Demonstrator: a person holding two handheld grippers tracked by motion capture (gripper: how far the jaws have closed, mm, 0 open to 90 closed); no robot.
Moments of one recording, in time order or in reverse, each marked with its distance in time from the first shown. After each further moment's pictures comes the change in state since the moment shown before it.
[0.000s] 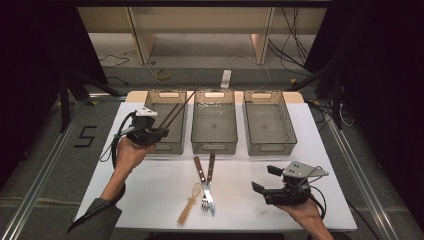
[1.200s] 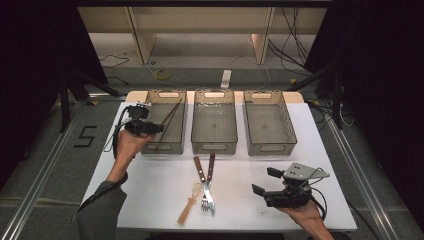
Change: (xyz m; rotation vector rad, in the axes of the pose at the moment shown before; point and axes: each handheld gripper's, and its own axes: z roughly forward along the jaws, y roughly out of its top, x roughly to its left) left arm 0.047 0.003 0.036 0.089 0.103 -0.186; right arm 0.002 -0.003 -0.003 0.002 0.022 0.006
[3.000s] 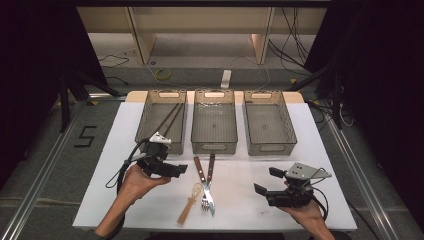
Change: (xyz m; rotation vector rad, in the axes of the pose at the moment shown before) left arm -0.099 -0.072 -0.055 0.075 -0.209 0.183; right arm -0.006 -0.004 -0.001 -0.002 -0.009 0.010
